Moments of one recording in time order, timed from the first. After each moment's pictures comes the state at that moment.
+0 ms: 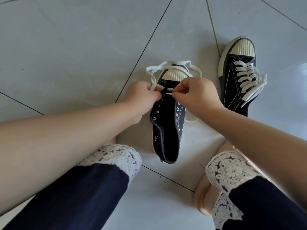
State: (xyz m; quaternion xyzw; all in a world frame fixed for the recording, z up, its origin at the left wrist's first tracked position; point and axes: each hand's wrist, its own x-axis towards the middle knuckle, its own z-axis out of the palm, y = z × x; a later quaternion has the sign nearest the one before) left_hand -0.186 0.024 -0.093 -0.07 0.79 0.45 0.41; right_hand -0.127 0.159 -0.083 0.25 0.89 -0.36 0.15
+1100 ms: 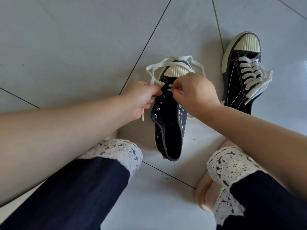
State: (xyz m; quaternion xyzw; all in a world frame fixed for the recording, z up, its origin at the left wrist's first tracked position) left_hand -0.192 0.021 -0.095 -0.22 0.68 0.51 0.48; right_hand -0.132 0.153 -0.090 0.15 0.95 -0.23 0.17
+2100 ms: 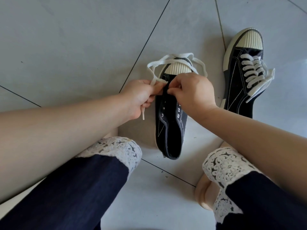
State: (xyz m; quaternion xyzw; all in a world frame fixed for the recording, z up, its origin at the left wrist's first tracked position) left_hand -0.191 0.015 -0.096 -0.20 0.65 0.53 0.50; right_hand -0.131 0.145 -0.094 0.19 0.93 -0.26 0.15
